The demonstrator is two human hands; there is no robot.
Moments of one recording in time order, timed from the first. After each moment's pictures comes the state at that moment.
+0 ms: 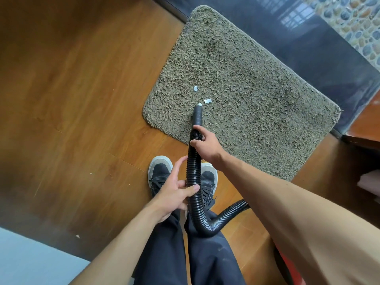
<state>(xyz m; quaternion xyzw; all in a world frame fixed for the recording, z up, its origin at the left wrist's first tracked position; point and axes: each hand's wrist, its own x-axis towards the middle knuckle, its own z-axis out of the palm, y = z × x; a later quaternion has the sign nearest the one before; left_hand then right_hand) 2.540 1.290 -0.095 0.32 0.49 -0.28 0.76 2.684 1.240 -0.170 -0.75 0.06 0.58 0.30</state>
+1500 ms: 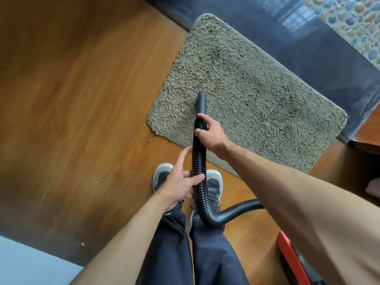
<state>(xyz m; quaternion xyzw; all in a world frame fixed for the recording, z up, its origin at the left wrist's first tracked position) 2.571 1.320 -0.118 0.37 0.49 -0.26 0.75 2.719 1.278 -0.182 -0.79 0.01 0.54 0.29</state>
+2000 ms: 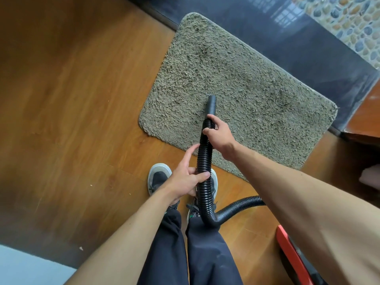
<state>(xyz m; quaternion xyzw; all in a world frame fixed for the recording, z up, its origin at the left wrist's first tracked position) 2.595 1.301 -0.115 0.40 0.43 -0.32 0.74 2.737 1.235 -0.178 -0.77 0.10 0.52 0.34</state>
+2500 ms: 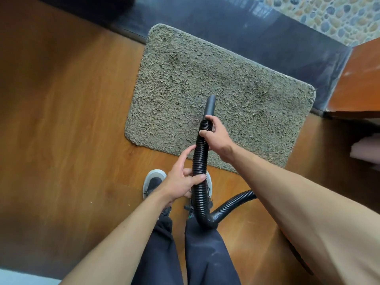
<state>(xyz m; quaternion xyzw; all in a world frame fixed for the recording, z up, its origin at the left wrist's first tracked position) 2.619 1.282 -0.096 0.45 0.39 -0.35 0.72 2.754 1.189 -0.157 -0.75 0.15 0.49 0.42</state>
